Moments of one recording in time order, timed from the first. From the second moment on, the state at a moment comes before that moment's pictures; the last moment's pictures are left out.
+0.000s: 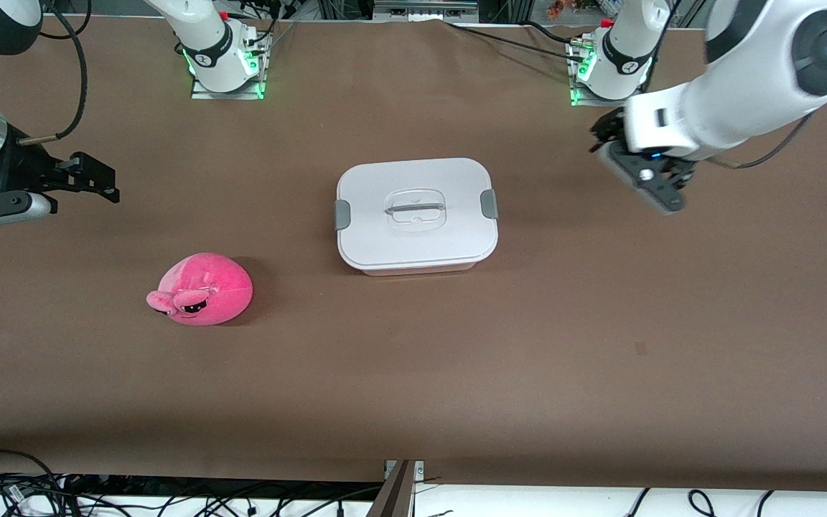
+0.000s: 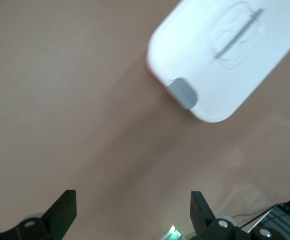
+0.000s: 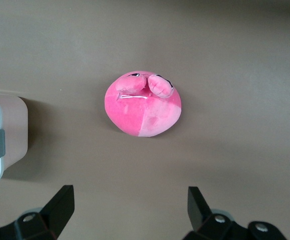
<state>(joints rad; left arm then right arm) -0.12 0.12 -0.23 -1.64 -0.18 1.57 0.45 0.08 0.11 -0.02 -1.52 0.03 1.62 -0.12</state>
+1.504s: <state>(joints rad) -0.58 0.57 -0.29 -1.50 0.05 2.03 0.60 0.08 0.11 -0.02 -1.53 0.03 1.62 -0.12</state>
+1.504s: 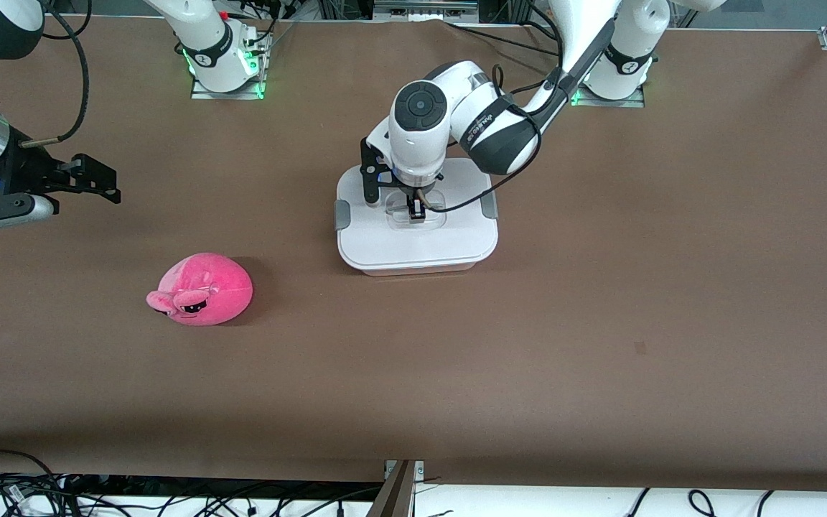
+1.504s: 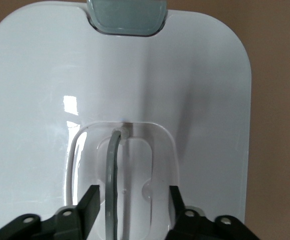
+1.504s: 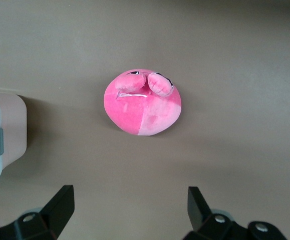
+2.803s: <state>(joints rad) -0.36 0.39 -0.27 -1.21 0.09 1.35 0.67 0.08 0.27 0.00 -1.71 0.03 1.90 -0.12</state>
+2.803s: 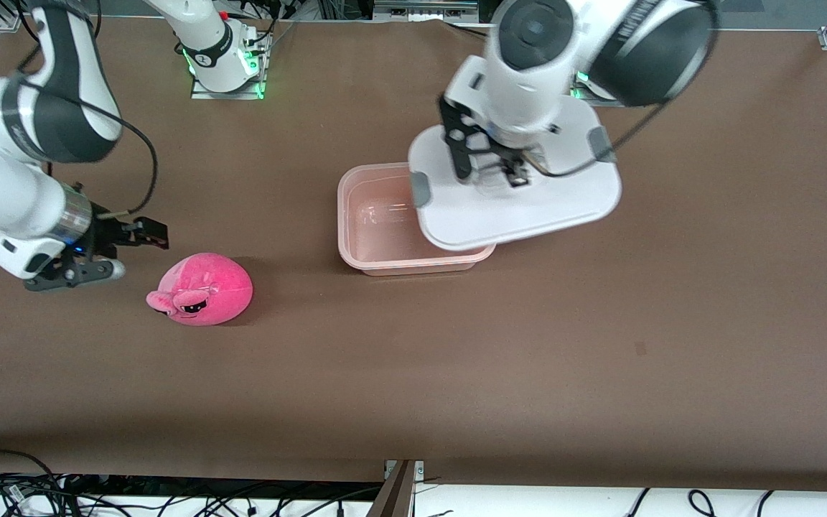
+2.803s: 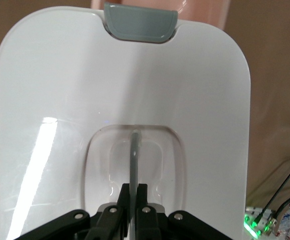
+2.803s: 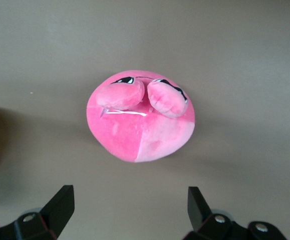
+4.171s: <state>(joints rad) -0.10 0.37 -0.29 -1.21 0.22 1.29 0.95 0.08 0.45 0.03 -1.86 0.03 2.36 -0.21</state>
